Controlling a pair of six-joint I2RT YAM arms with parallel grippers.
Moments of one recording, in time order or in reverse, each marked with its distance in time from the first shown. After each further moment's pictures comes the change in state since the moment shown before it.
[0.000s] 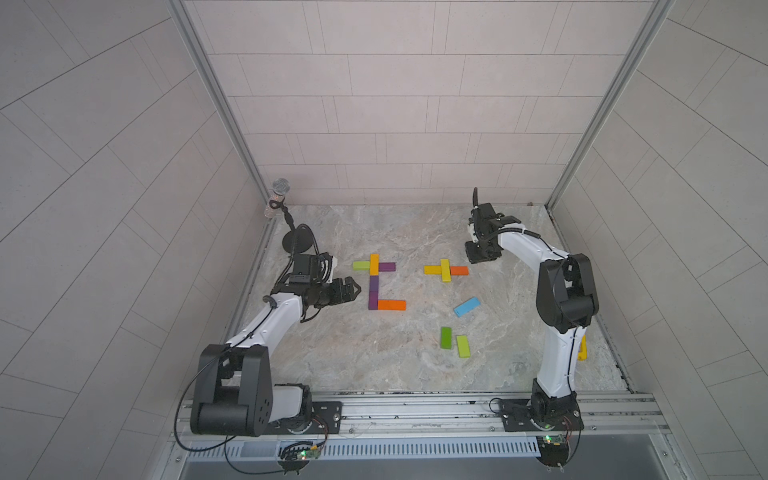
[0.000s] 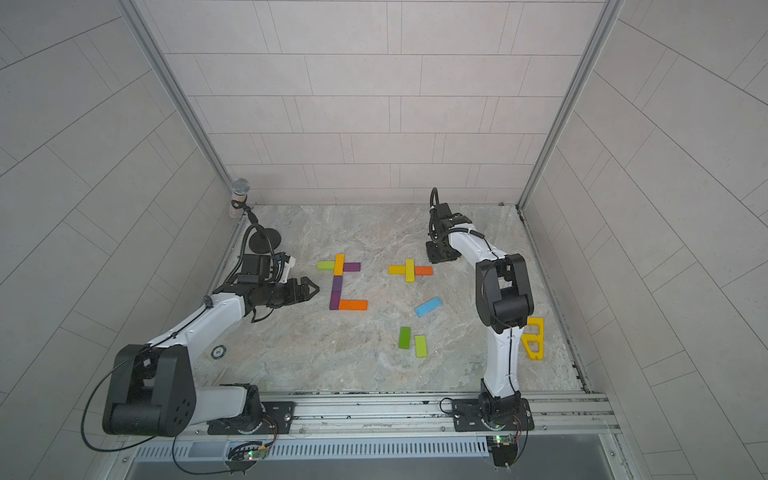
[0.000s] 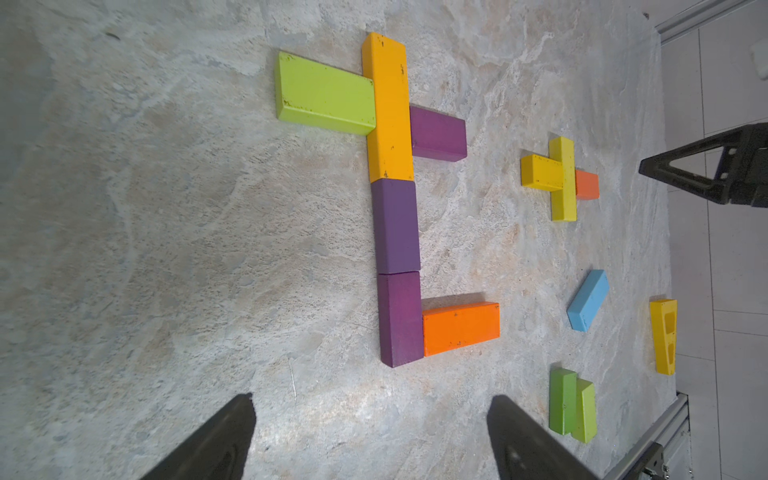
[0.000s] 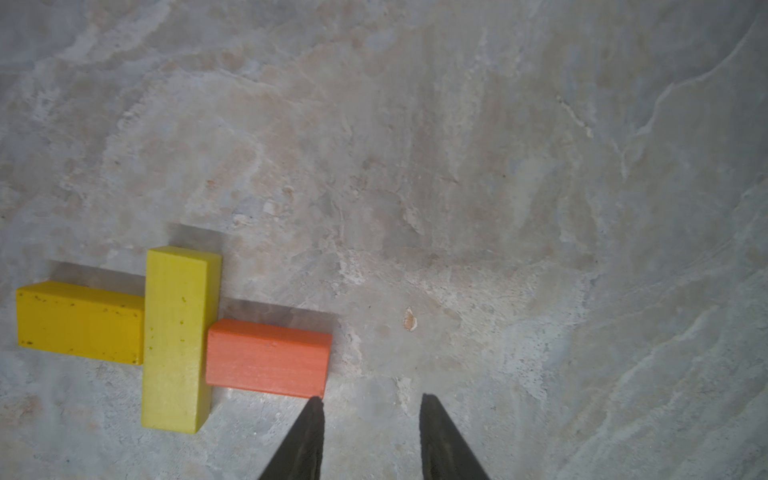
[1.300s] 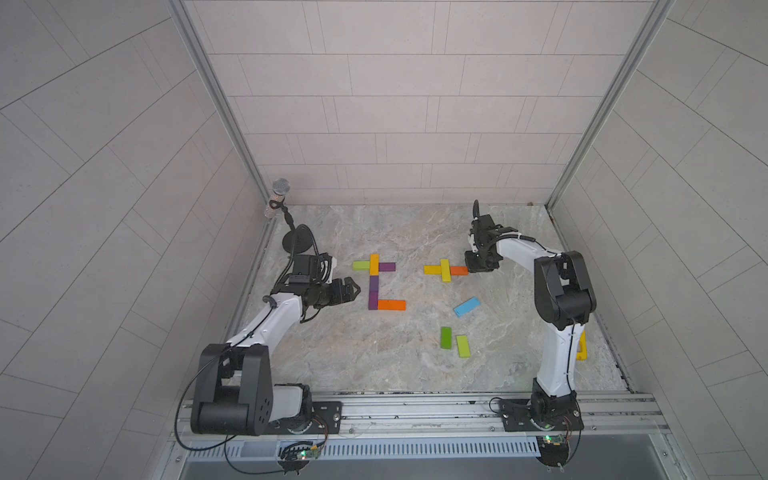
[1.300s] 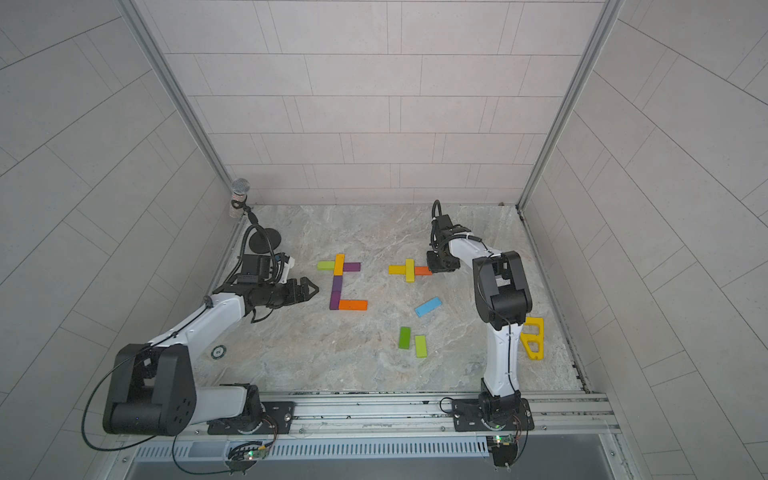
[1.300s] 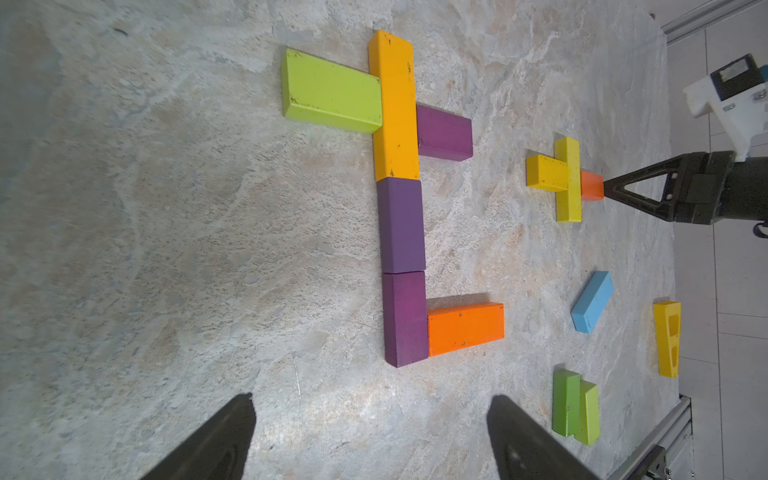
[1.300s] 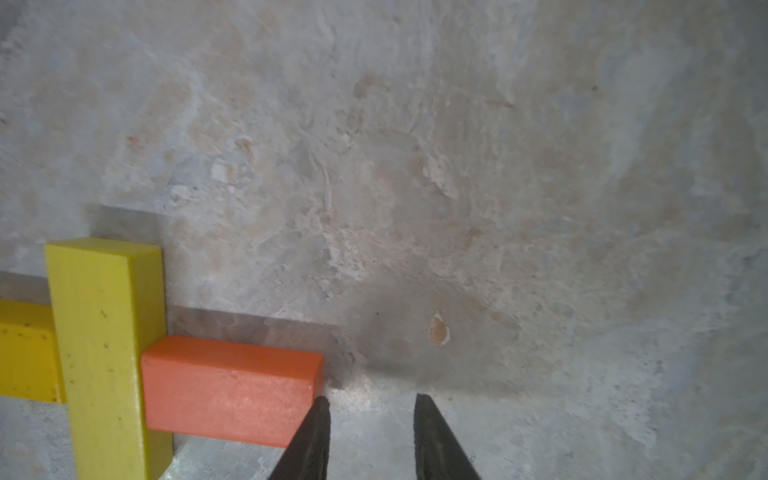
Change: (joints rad) left arm 0.004 0.003 -0.002 0.000 -0.004 0.000; right arm -0.005 0.032 -0.109 0.108 -0.063 0.054
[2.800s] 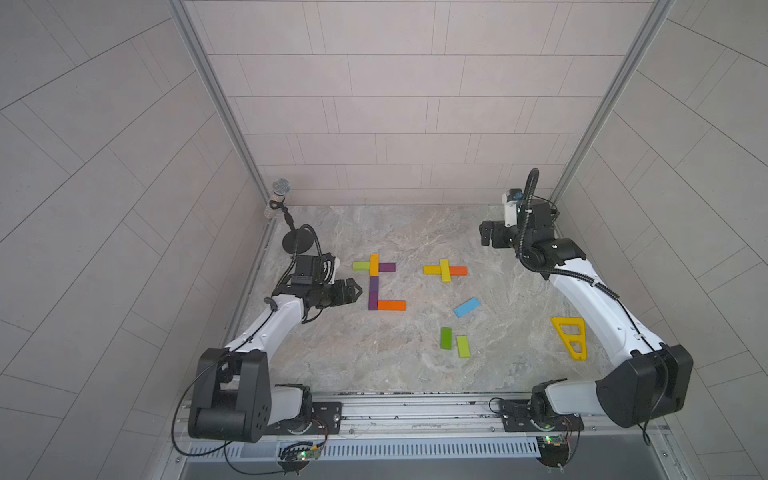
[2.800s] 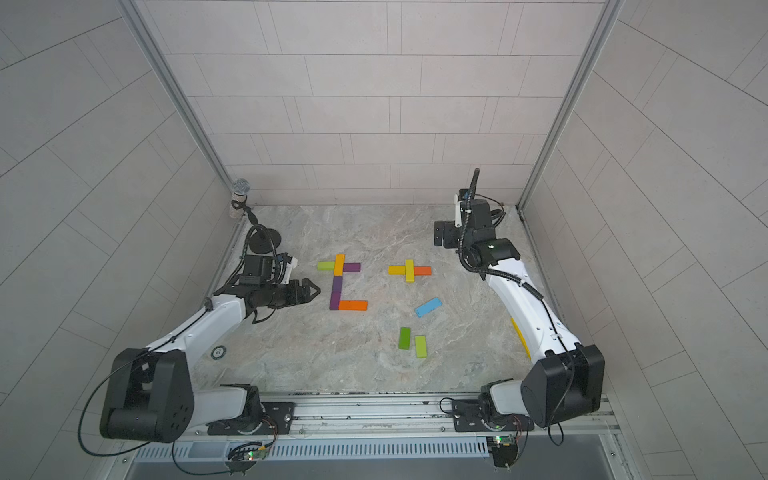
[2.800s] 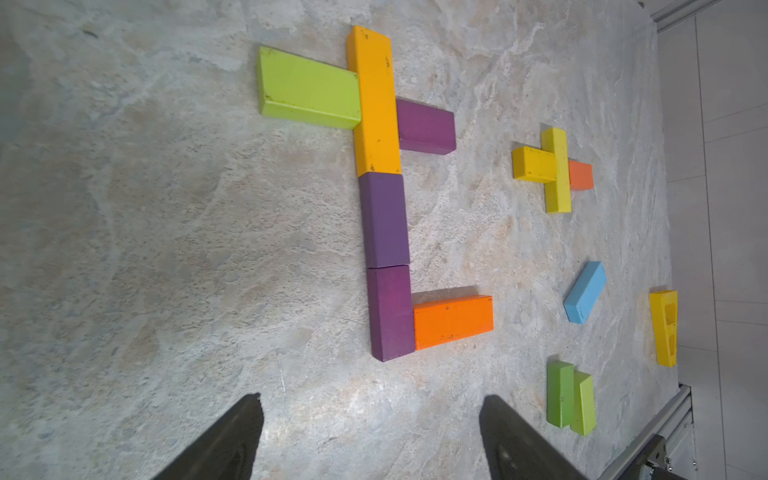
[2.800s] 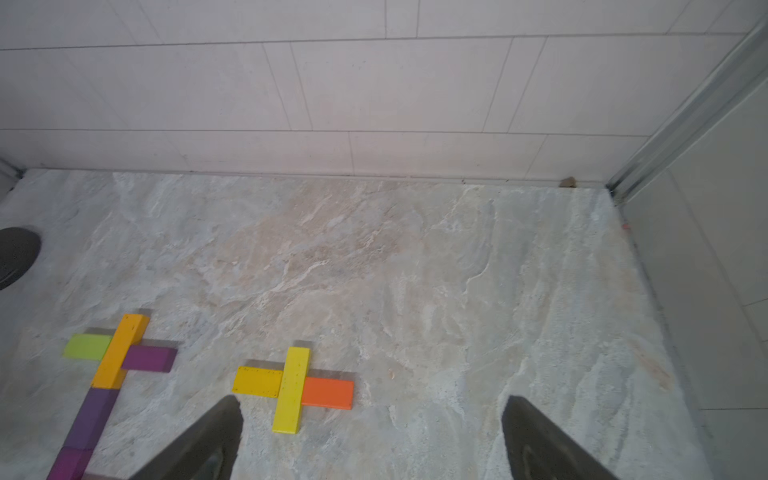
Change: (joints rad) left arm -0.058 -0.043 0.000 -0.009 -0.011 0.003; right arm 0.008 -0.681 -0.240 0.226 0.040 0.017
